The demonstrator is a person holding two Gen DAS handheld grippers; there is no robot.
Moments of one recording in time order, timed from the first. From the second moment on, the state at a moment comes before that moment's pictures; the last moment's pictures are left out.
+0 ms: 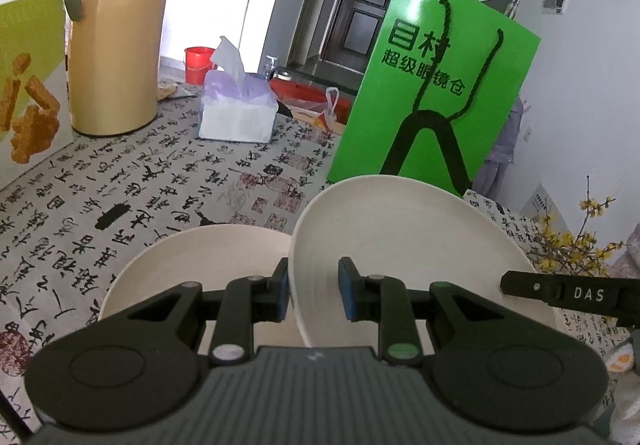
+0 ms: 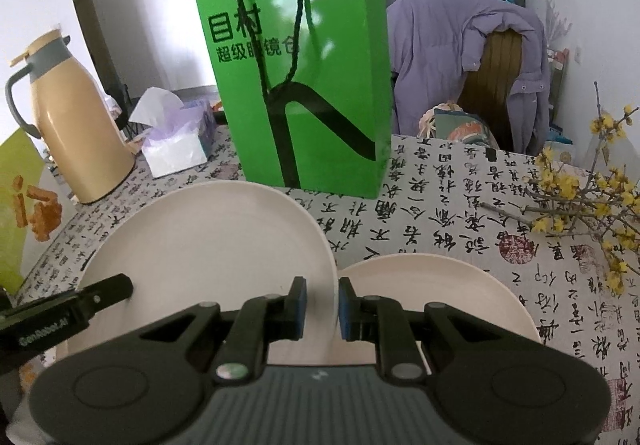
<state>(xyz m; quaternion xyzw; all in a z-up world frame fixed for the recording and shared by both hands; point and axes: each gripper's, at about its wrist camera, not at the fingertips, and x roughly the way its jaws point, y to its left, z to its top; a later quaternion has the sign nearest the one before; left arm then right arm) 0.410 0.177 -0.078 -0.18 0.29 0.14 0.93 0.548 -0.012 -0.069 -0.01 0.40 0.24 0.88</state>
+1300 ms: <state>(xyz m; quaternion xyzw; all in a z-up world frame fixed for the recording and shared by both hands) 0.370 0.162 -0.020 -0.19 0.26 0.13 0.94 0.507 -0.038 -0.023 0.01 0.36 0.25 0.90</state>
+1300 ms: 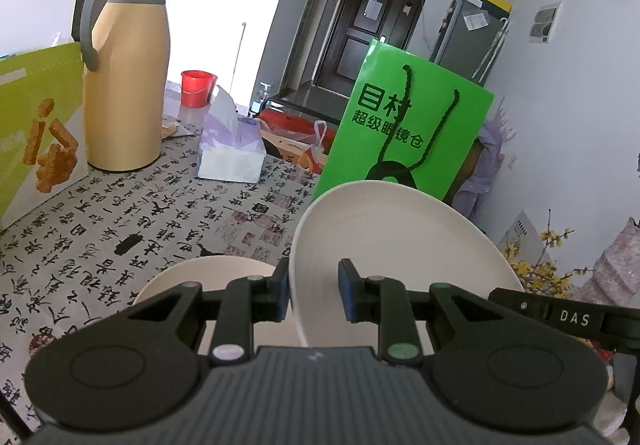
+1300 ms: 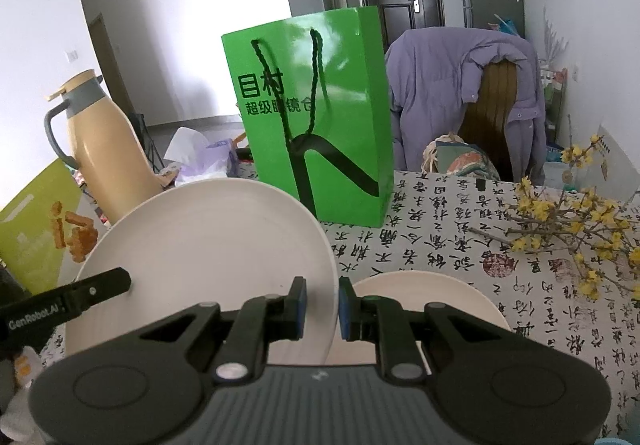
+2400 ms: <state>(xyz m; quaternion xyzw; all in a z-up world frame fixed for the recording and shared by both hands) 0.309 0.137 0.010 -0.18 0.24 0.12 0.95 0.439 -0.065 0.007 0.01 0.34 0.25 0.91</state>
